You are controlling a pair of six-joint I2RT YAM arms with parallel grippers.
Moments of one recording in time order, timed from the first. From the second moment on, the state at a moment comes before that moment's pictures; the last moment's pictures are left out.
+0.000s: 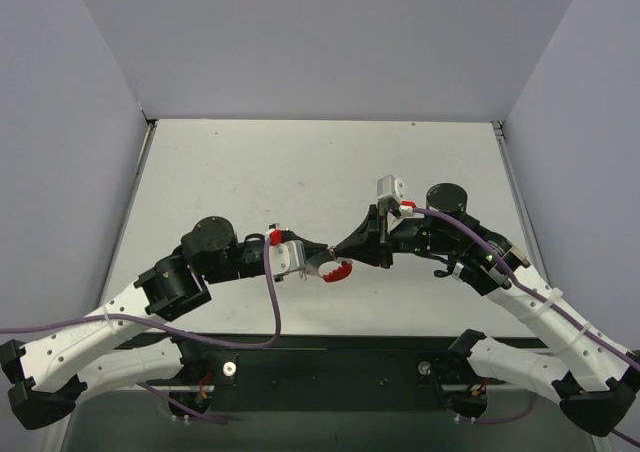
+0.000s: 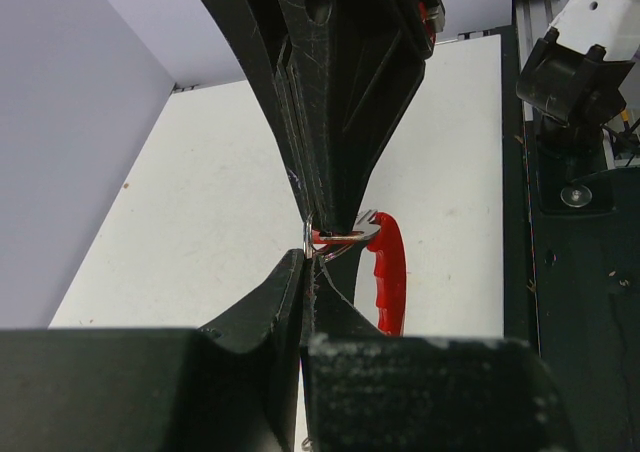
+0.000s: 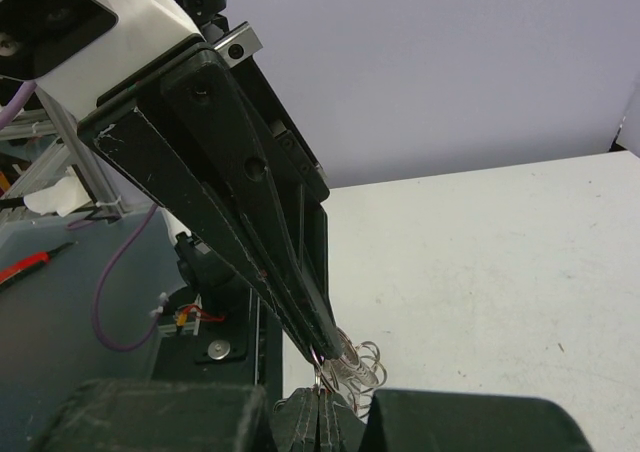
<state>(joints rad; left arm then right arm) -1.01 0.86 0.95 -0.17 0.31 0.38 0.74 0.95 1.04 -0.33 -0.70 -0.08</state>
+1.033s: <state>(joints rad) -1.01 0.88 0.95 -0.16 0.31 0.38 0.75 0.93 1.04 -0.34 -0.70 -0.08</state>
